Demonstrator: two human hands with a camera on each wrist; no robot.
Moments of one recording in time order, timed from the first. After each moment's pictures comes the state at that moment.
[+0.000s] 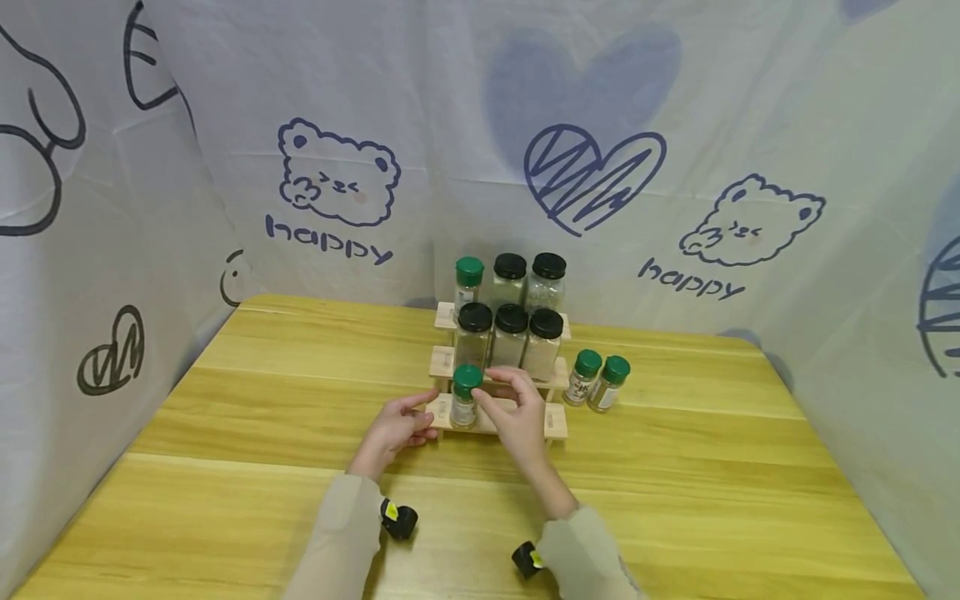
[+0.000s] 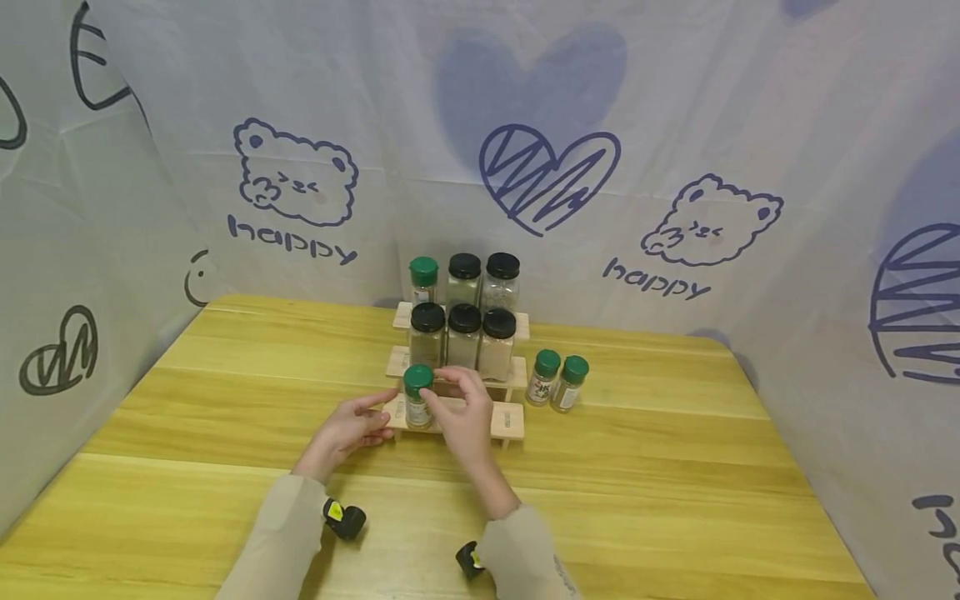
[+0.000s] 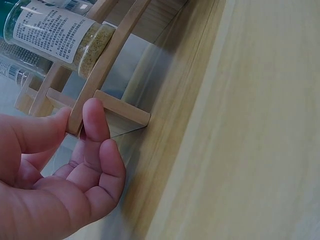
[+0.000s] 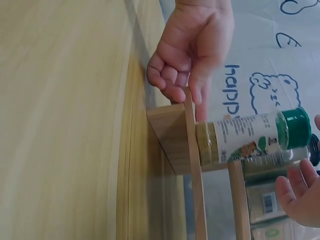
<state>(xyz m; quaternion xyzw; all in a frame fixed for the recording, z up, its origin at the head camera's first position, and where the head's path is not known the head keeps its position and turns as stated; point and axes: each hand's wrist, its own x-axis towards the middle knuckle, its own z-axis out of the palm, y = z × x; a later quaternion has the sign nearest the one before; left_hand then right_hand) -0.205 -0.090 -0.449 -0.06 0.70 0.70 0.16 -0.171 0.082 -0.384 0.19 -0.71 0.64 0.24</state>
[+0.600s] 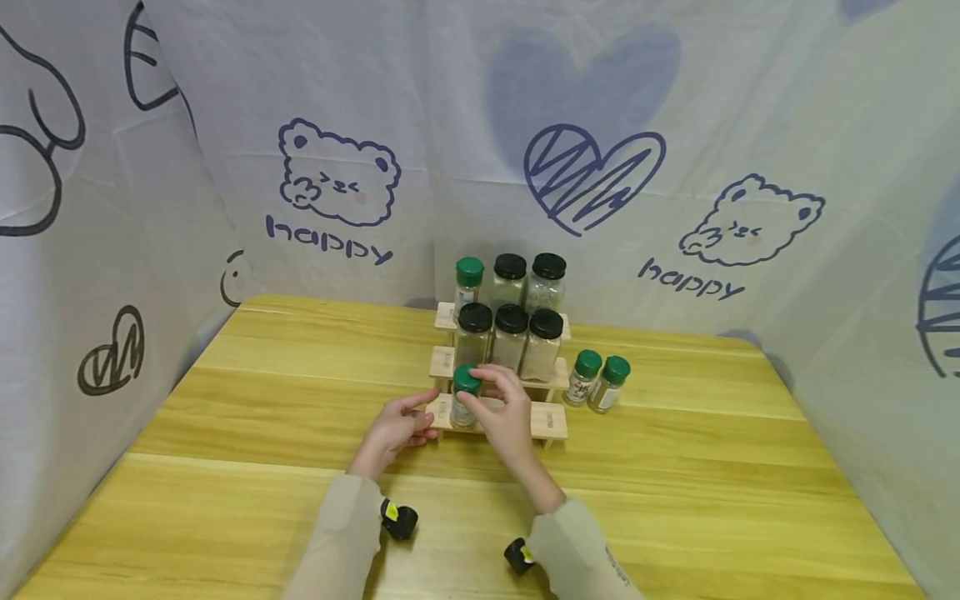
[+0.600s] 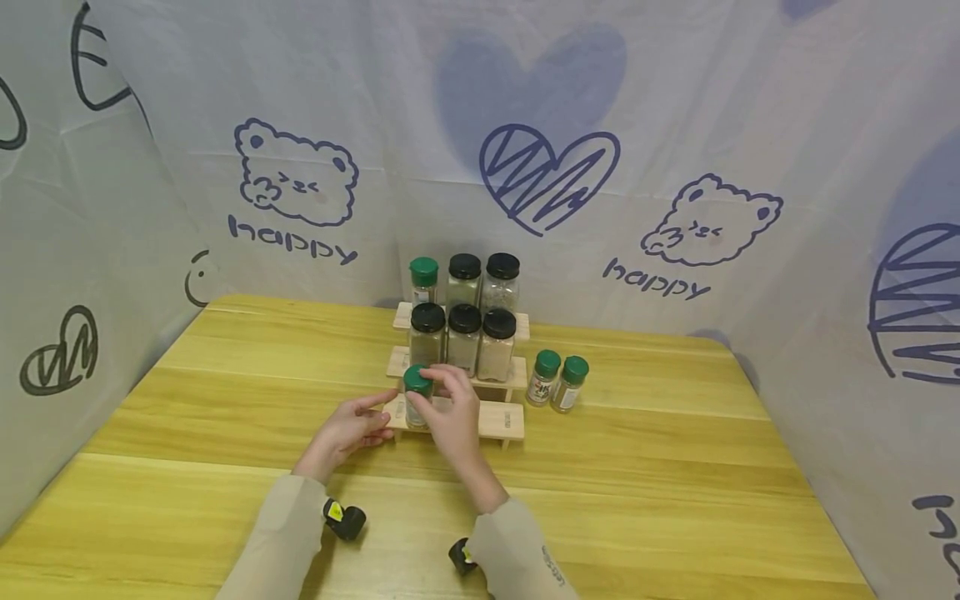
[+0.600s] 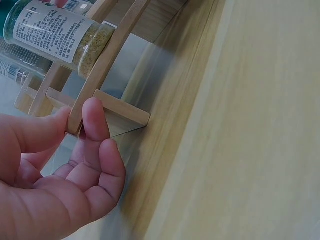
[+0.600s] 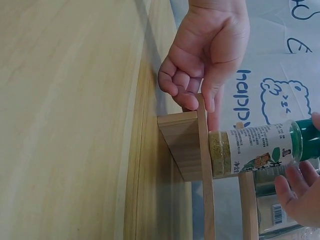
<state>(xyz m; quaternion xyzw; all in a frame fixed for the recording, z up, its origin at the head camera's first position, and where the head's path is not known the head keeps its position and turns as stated) -0.204 -0.090 -0.448 -0.06 0.70 0.69 0.16 -0.172 0.070 -0.383 0.18 -0.73 0.62 0.20</state>
